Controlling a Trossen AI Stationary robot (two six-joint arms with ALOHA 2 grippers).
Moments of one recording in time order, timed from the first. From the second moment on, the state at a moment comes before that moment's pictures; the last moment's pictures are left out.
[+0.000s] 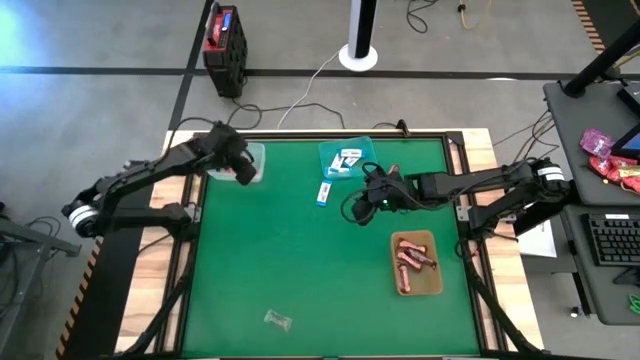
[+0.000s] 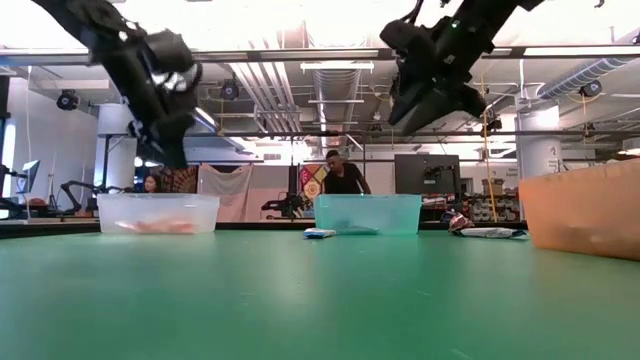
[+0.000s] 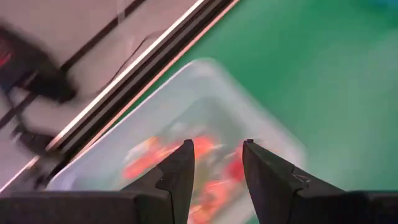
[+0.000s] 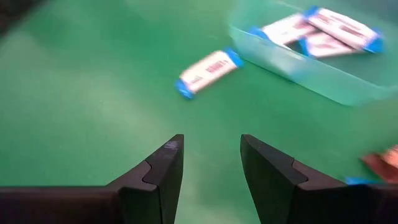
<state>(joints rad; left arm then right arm) 0.76 1.08 0.71 -0.55 -0.18 0.07 -0.02 1.41 1.02 -0.50 0.33 0.74</state>
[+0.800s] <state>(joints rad) -0.02 0.80 0.71 -0.54 -0.38 -0.15 -0.26 1.66 1.12 -1.08 0.13 0.58</state>
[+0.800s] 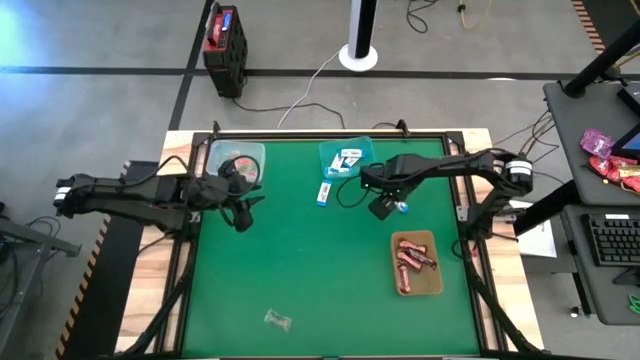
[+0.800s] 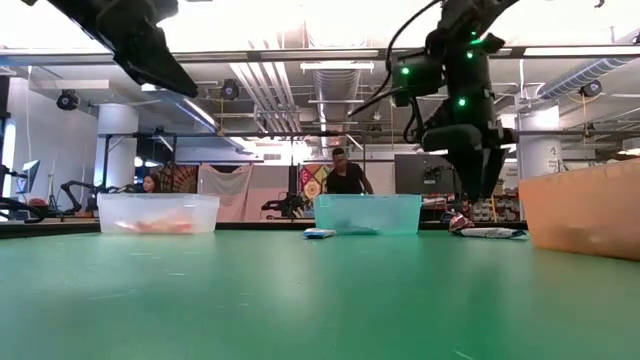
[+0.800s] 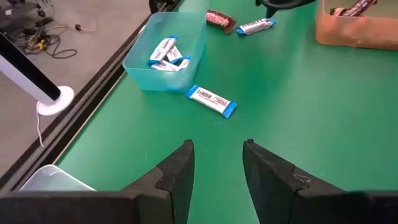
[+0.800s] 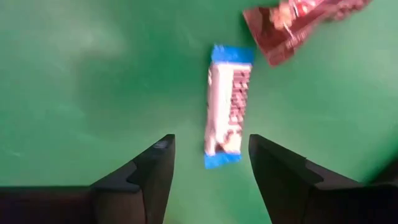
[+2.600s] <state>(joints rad) -0.02 0.89 0.70 -0.47 -0.38 -0.17 -0.31 1.62 1.17 -0.51 -0.03 0.34</state>
